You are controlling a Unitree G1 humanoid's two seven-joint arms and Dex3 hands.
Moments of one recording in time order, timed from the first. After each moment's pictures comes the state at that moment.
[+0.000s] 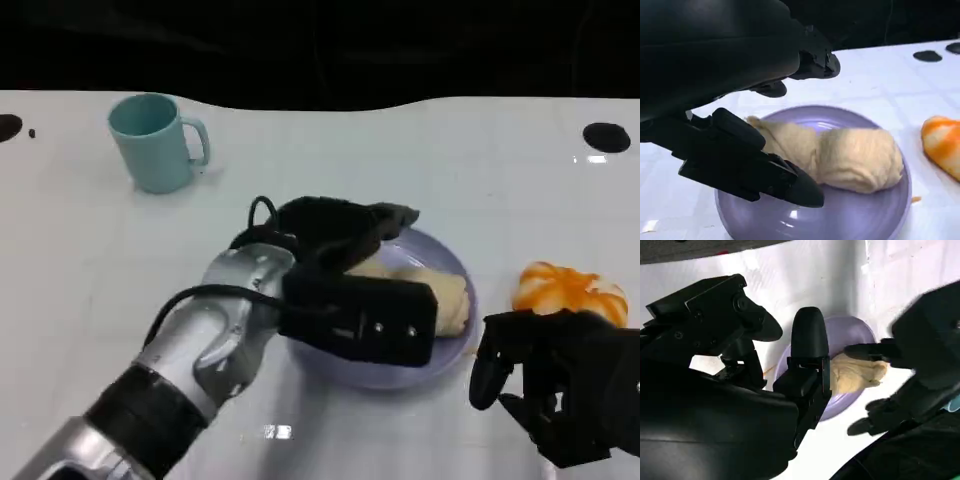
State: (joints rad) left arm -0.66 0.13 -0.58 0.33 0.72 0.10 -0.32; right arm 0.07 -0.44 0.18 -0.65 -0.17 0.61 0.41
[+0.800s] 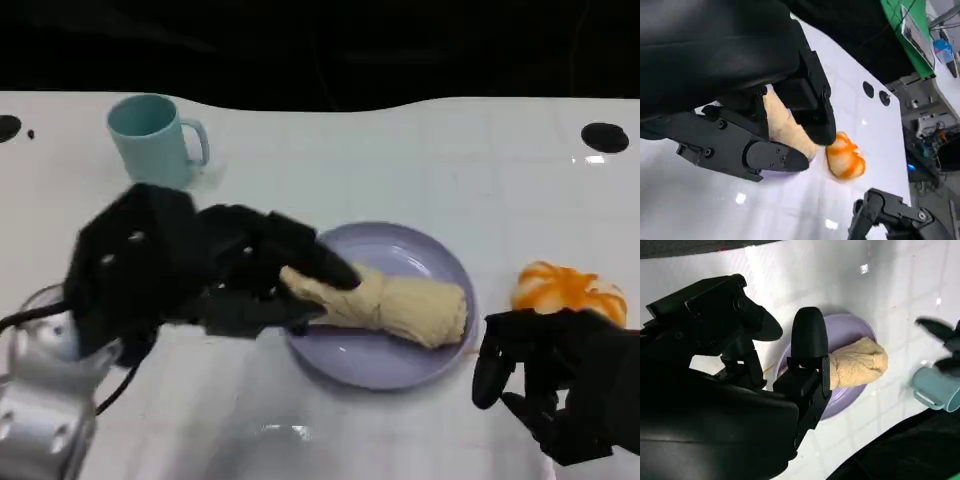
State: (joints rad) left arm -0.27 0.28 -0.11 -0.32 0.02 0.47 -0.64; right arm 0.07 -0.44 0.17 -0.62 -0.16 0.56 0.42
